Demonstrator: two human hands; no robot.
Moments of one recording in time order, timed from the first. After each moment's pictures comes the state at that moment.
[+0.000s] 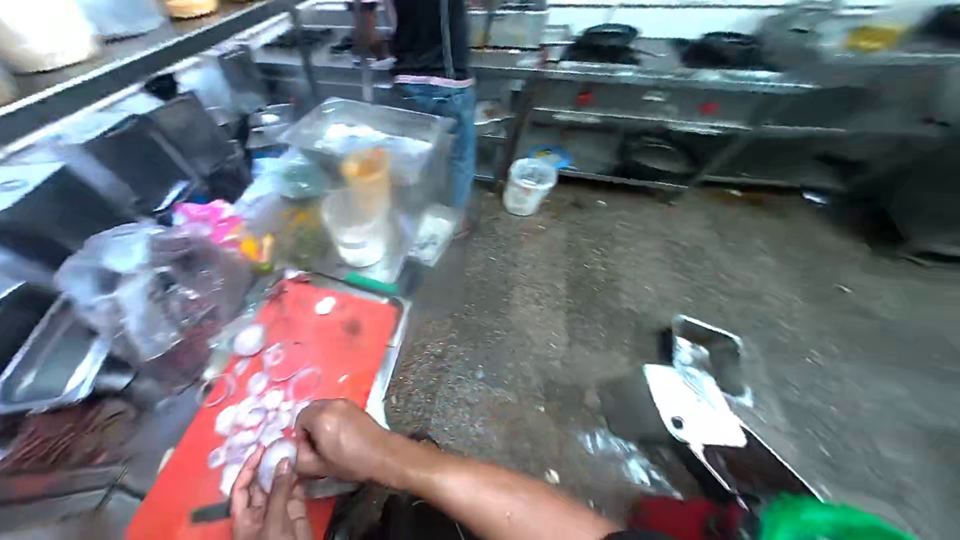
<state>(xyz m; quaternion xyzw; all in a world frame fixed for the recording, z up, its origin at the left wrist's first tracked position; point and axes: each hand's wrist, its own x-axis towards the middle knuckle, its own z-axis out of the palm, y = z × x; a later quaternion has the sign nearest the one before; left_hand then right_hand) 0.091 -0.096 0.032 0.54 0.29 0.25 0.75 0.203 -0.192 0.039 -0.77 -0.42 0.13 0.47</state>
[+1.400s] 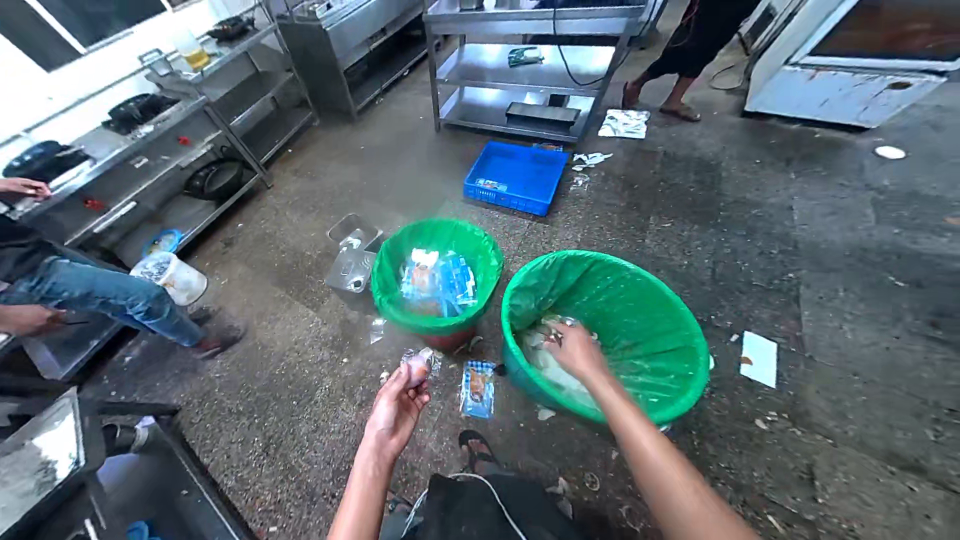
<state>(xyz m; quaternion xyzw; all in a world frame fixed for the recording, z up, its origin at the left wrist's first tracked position) -0.270 -0.607 -0.034 0.47 -0.02 -0.66 0.59 -0.593 -0.763 -0.073 -0.64 0.69 -0.11 0.31</state>
